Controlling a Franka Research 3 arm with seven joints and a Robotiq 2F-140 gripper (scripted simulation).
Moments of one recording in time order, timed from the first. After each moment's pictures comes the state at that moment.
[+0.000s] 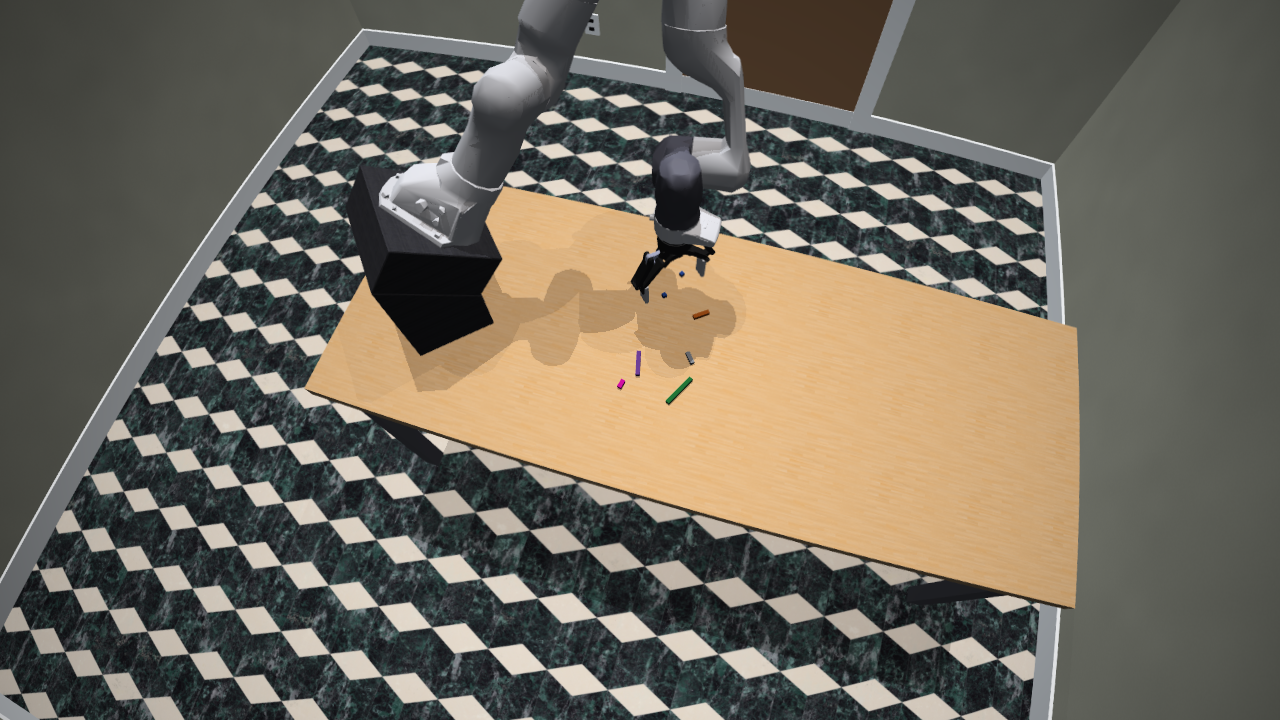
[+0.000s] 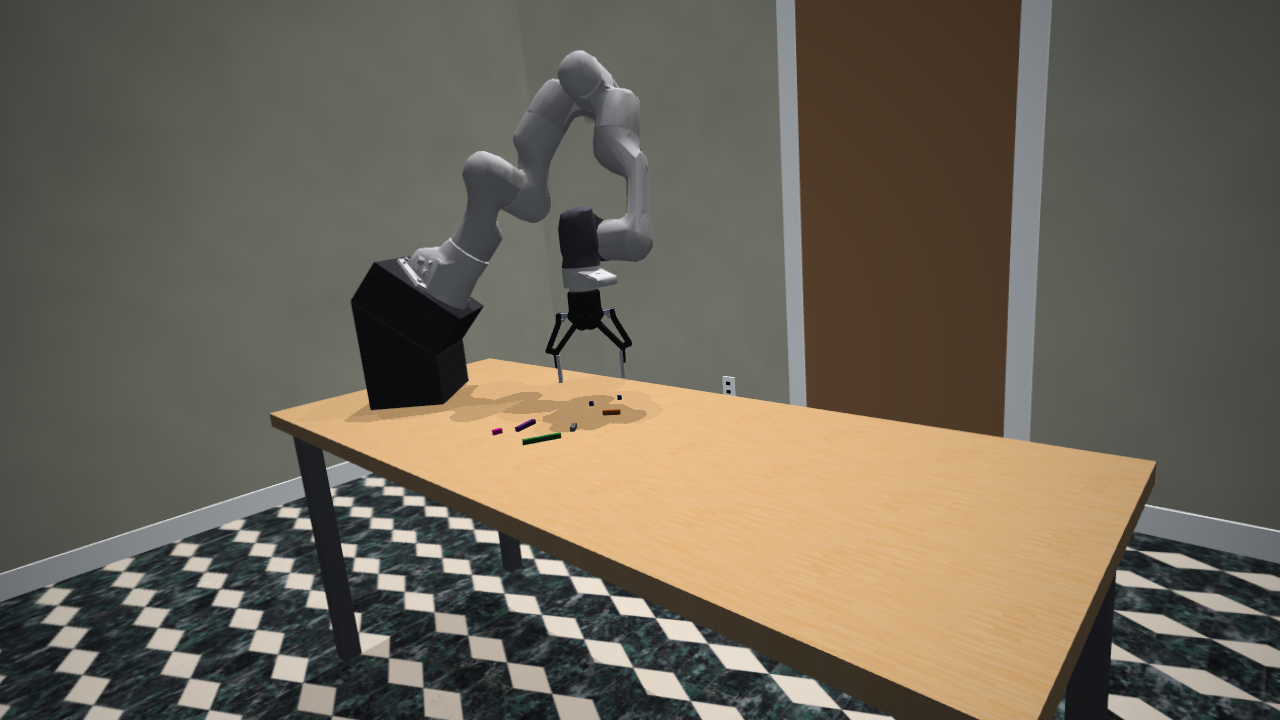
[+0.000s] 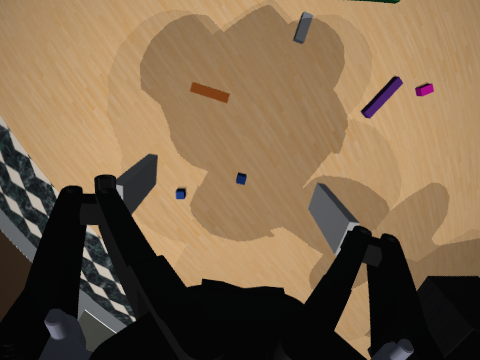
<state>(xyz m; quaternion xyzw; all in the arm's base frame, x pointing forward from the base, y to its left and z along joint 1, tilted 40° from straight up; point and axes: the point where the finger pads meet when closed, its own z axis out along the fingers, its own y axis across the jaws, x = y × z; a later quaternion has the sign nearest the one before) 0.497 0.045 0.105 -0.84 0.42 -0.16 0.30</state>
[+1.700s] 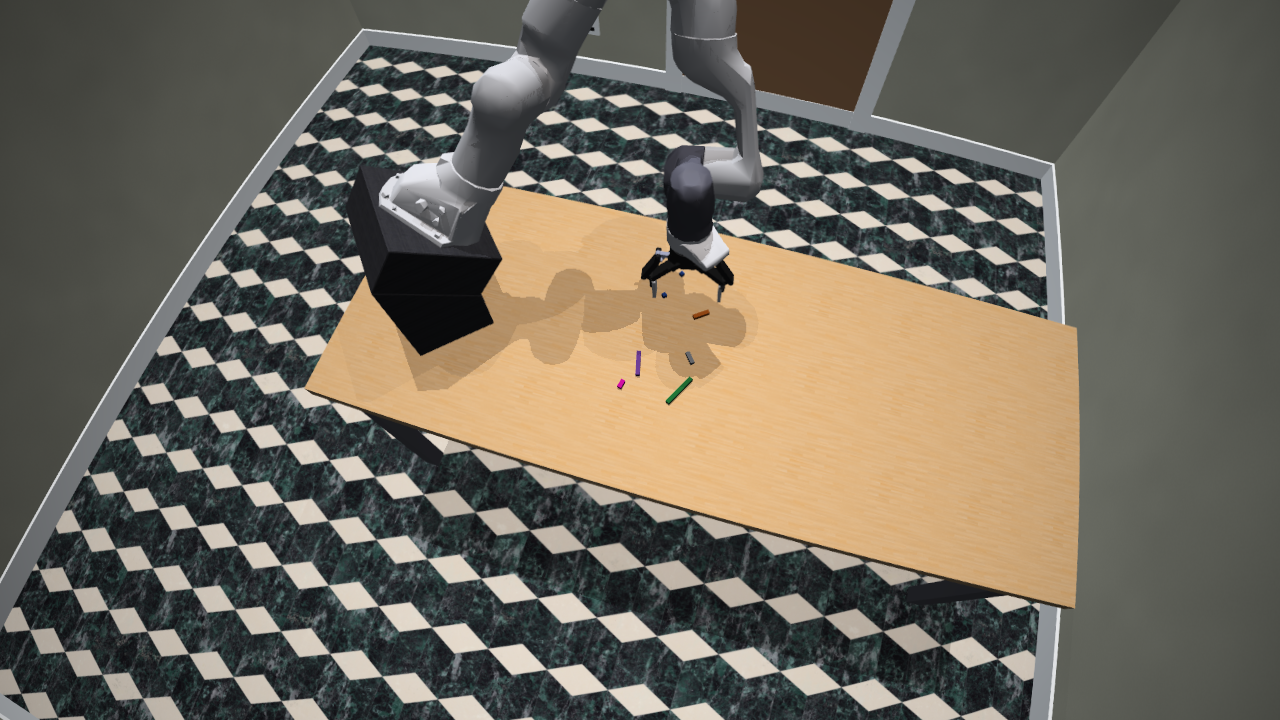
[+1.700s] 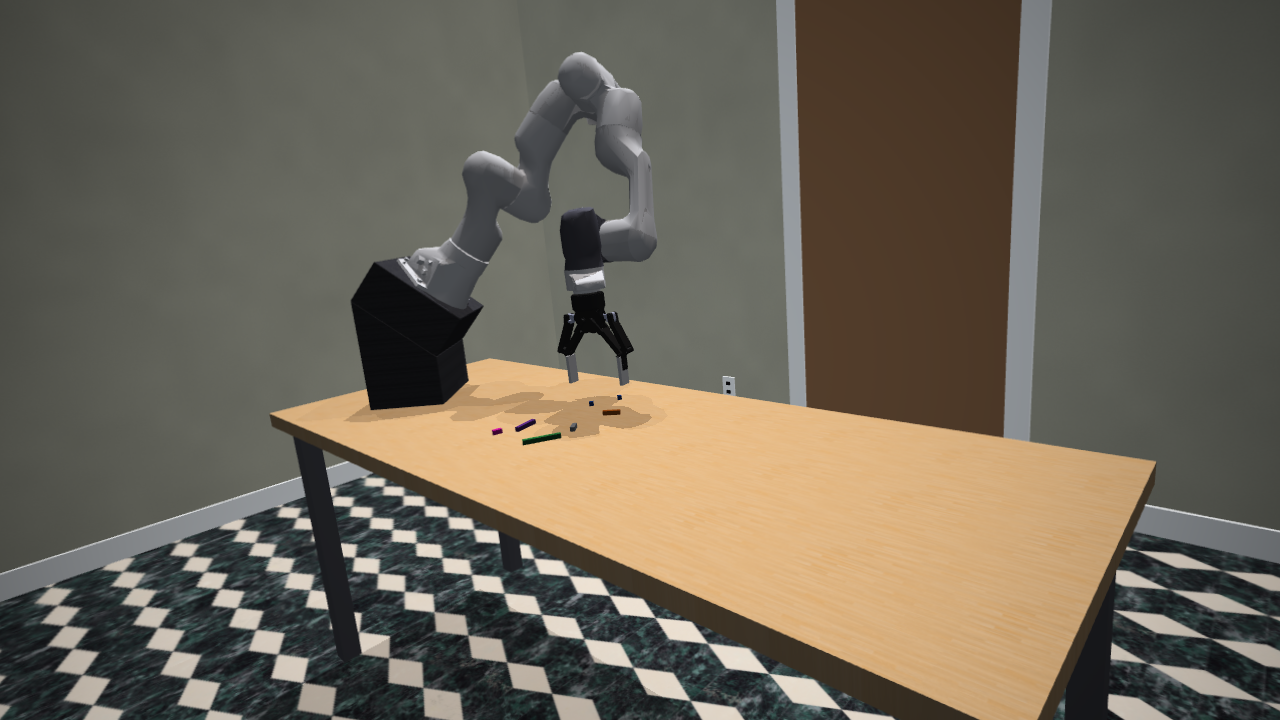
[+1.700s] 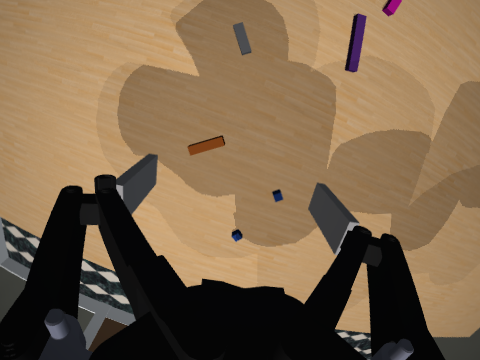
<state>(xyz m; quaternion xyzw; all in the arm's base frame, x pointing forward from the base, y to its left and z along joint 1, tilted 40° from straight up) 0.530 0.023 0.114 -0.67 0.65 -0.08 0.34</state>
